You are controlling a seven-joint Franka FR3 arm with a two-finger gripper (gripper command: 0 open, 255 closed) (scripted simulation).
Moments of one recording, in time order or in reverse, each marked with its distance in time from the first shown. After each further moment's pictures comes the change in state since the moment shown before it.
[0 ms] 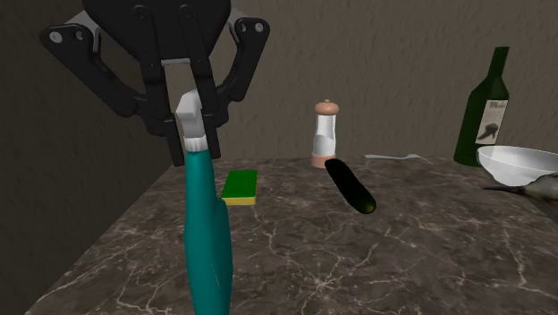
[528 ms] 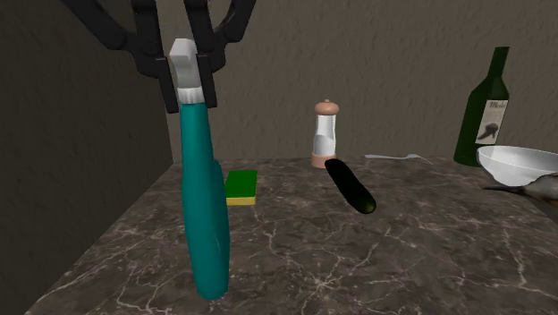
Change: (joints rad) arm -0.001 0.025 0.003 0.129 -0.012 -0.108 -0.002
